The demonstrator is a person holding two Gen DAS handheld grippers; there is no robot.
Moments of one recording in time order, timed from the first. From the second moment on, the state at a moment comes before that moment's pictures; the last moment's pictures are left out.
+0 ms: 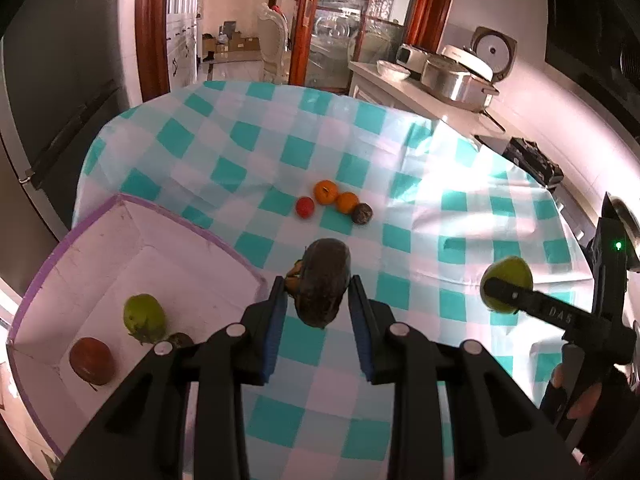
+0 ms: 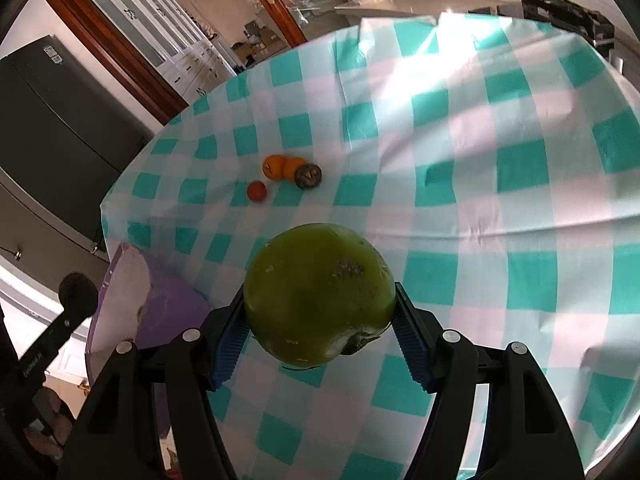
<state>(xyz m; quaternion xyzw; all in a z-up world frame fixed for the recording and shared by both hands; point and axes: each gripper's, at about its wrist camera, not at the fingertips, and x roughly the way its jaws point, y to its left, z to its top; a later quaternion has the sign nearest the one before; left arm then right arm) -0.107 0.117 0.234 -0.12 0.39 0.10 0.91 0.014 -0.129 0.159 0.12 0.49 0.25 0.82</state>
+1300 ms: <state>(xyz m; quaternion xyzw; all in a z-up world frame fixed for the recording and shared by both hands) -0.200 0.280 0.115 0.02 0.59 -0.05 0.80 -0.044 0.324 0.124 -0.18 0.58 0.43 0.67</state>
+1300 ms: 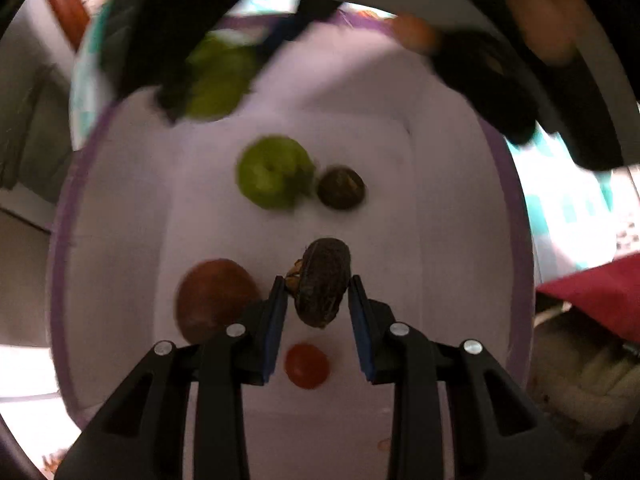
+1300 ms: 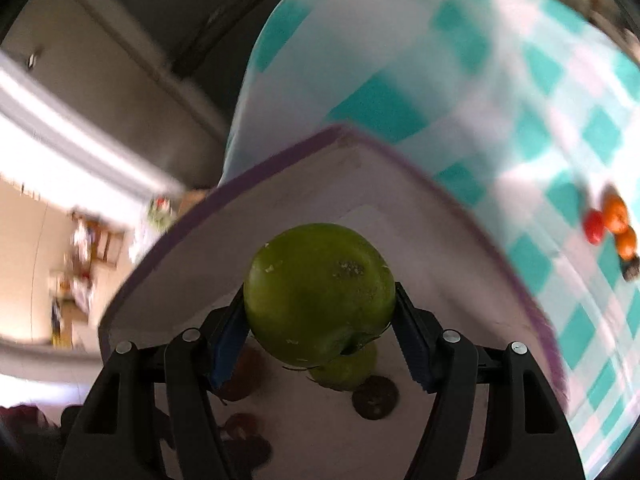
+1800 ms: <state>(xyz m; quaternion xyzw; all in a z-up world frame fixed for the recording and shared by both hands) -0.183 0.262 0.081 0.13 0.64 -0.09 0.75 -0.056 0.376 0.062 -0.32 0.59 0.39 0.63</state>
